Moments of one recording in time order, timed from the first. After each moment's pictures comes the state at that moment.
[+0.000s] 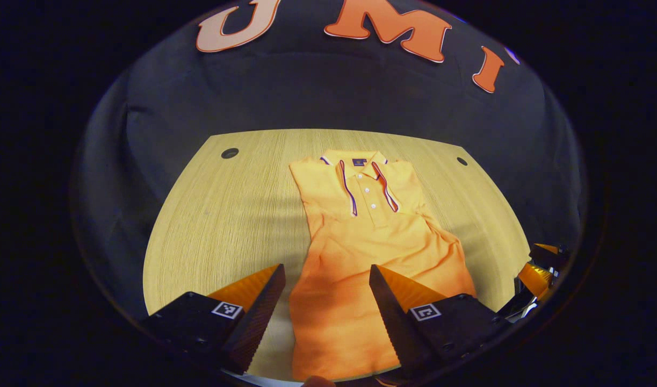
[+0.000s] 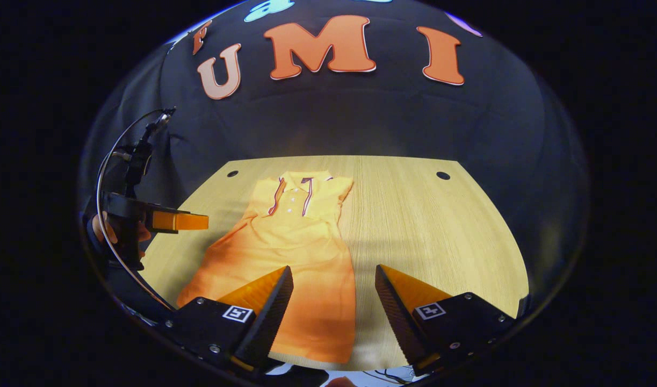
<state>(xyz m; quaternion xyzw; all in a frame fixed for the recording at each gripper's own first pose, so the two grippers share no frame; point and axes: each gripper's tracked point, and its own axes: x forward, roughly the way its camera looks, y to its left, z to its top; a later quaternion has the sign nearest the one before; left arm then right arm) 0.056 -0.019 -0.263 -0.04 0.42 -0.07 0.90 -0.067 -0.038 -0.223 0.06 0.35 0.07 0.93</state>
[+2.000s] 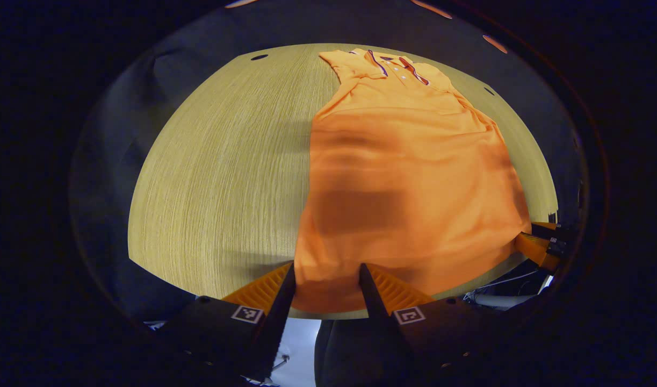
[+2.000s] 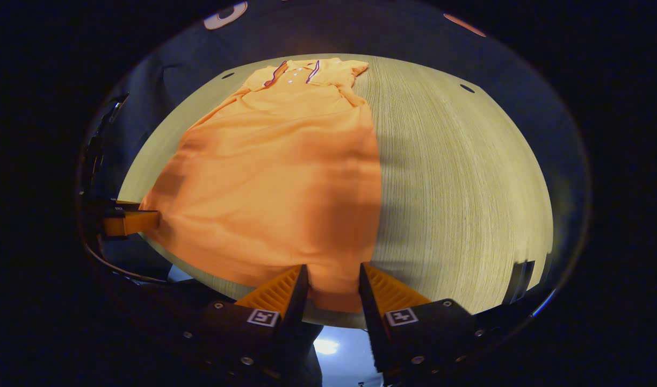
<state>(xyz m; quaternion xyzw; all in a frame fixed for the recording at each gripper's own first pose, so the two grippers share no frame) -0.108 -0.012 -0.393 -0.02 0.58 -0.03 0.81 -0.177 -0.009 -0.366 0.02 0.57 0.09 0.82</state>
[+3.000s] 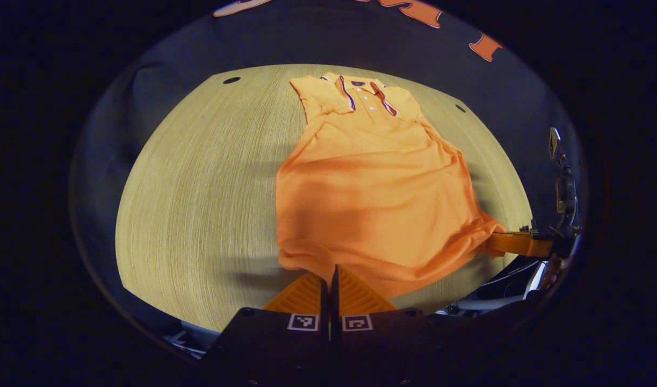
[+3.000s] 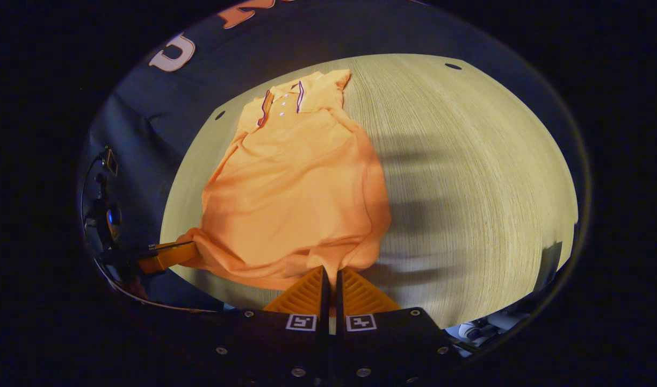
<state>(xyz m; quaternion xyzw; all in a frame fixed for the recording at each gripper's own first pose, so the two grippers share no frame) -0.043 -0.031 -0.352 -0.05 0.52 -0.09 0.85 -0.131 0.004 -0.331 0.16 0.55 0.09 0.81</state>
